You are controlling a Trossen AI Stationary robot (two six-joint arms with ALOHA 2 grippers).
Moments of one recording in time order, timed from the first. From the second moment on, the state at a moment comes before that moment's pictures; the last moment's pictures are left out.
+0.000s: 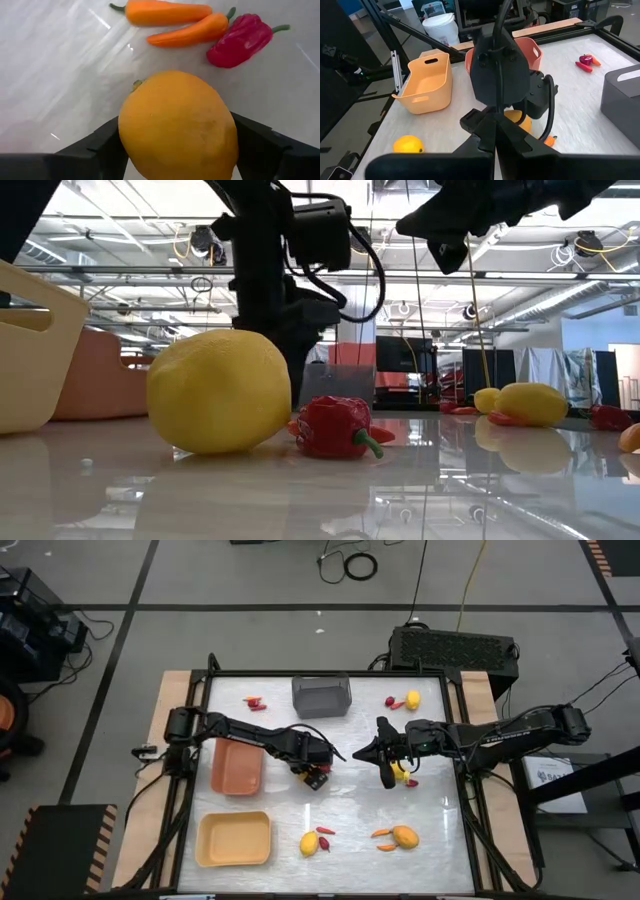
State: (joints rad) left arm -0.01 1.96 1.37 -0.79 -0.02 -0.78; right arm 0.06 1.11 0.66 0.15 0.00 0.27
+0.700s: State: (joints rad) left arm -0.01 1.46 1.29 -1.30 -0.26 -0.86; right arm 0.05 1.11 0.66 0.16 0.11 0.27
